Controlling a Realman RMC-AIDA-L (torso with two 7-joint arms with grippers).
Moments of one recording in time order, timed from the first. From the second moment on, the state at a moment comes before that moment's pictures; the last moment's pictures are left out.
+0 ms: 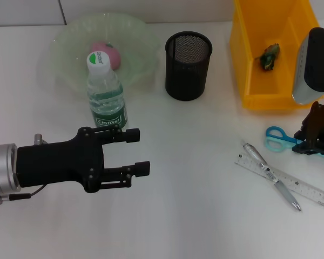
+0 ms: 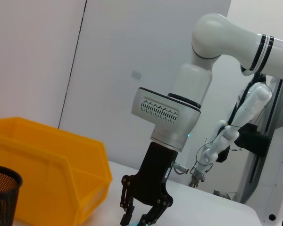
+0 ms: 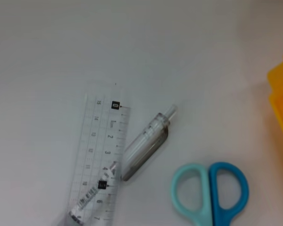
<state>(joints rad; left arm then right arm) -0.39 -2.07 0.91 0.61 1.76 1.75 -1.23 0.70 2.07 -1.19 -1.03 -2.84 -1.49 1.89</state>
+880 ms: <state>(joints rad) -0.39 -2.07 0.91 0.61 1.76 1.75 -1.23 0.60 2.05 -0.90 -1.36 -2.51 -1.75 1.82</state>
